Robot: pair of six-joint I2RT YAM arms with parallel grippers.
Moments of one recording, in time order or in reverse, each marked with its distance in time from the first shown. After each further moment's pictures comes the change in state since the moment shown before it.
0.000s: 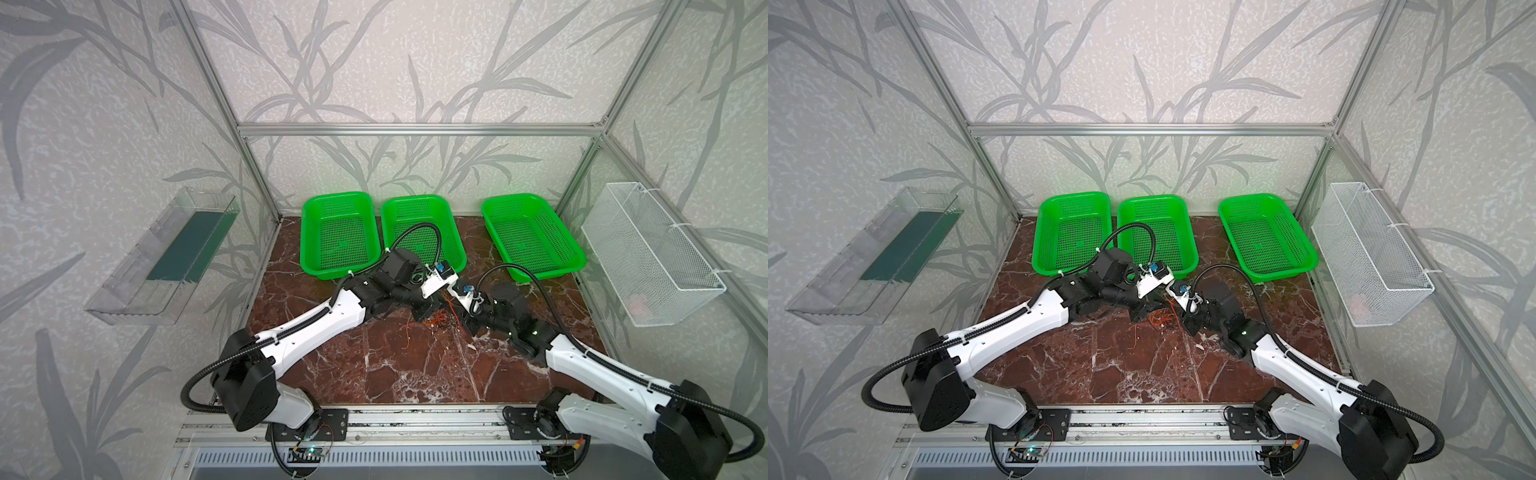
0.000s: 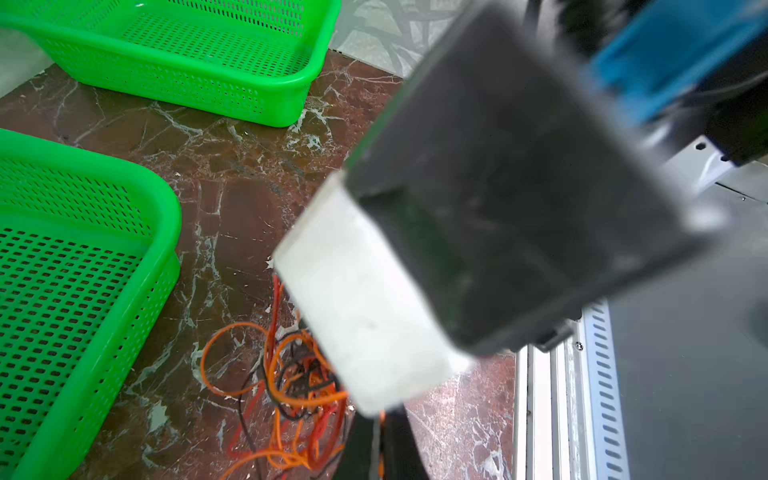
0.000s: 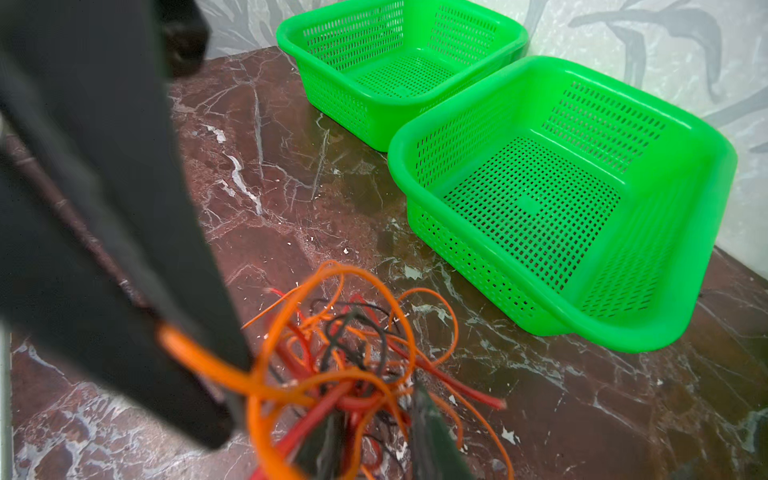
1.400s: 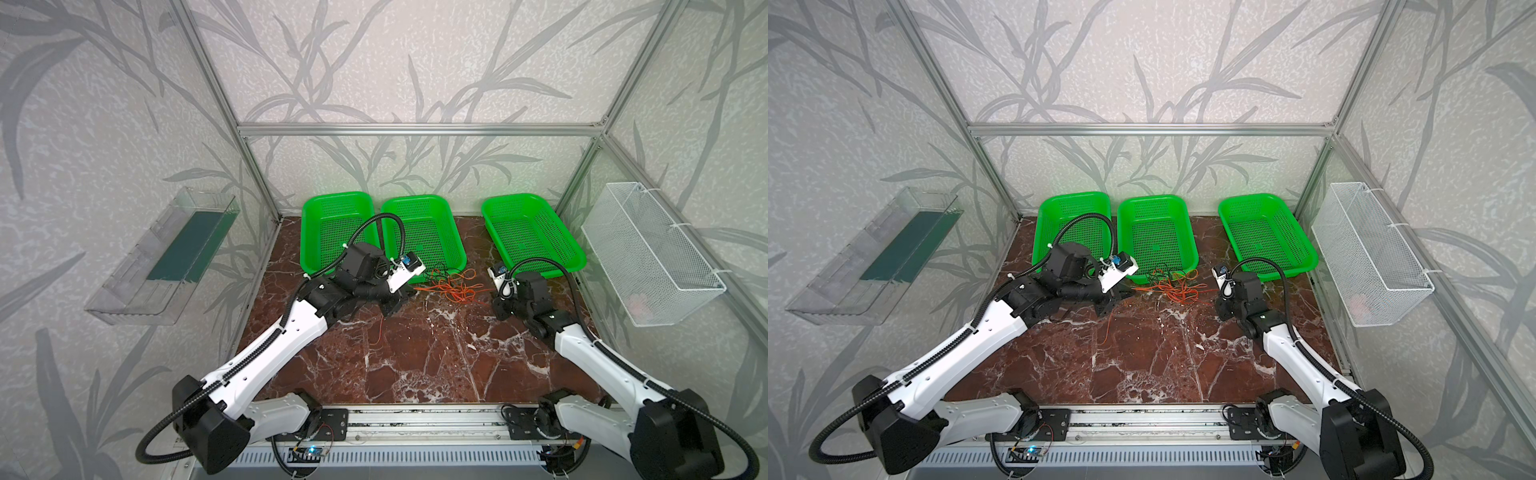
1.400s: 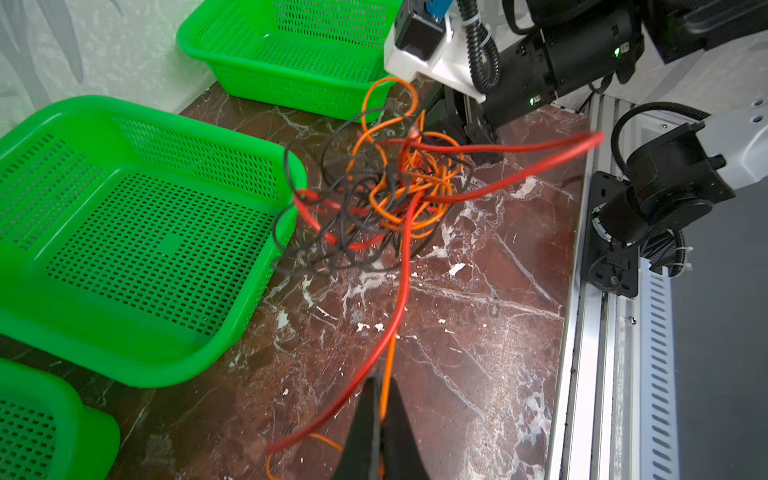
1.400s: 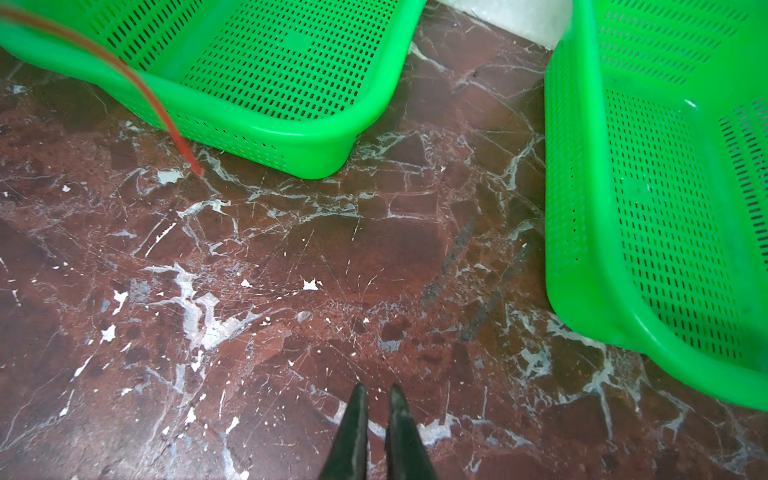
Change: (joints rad) left arm 0.166 -0.242 -0.036 -0.202 -0.090 0.110; right arm -0.353 0.021 0.042 -0.242 0.191 0.051
